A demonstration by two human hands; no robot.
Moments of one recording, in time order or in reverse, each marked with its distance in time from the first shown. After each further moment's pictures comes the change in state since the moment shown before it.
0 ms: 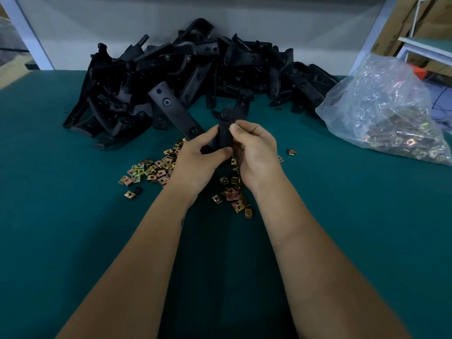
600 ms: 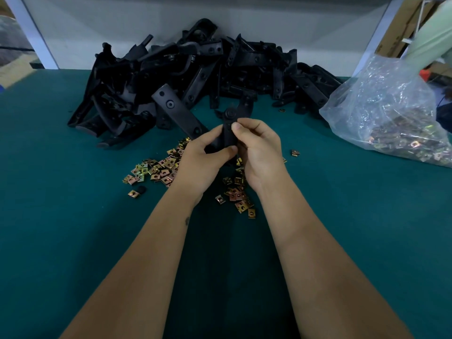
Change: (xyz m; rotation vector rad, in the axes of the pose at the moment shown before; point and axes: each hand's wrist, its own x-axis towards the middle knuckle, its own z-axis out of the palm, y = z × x) left_hand 0.000 0.001 0.002 -0.013 0.024 0.019; right_hand 0.000 0.000 -0.002 -0.050 -0.025 -0.084
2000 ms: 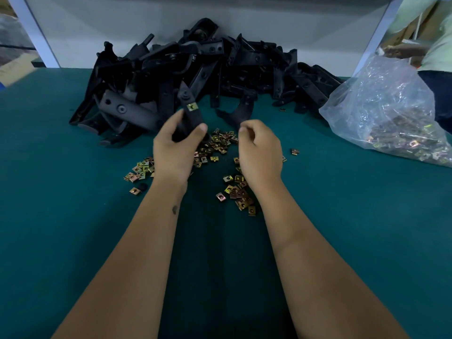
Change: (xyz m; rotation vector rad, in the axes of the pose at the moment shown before) left_hand 0.008 0.002 -0.020 -0.082 0.427 -0.076; right_hand -0.006 0.009 -0.007 -0.937 0.148 -0.422
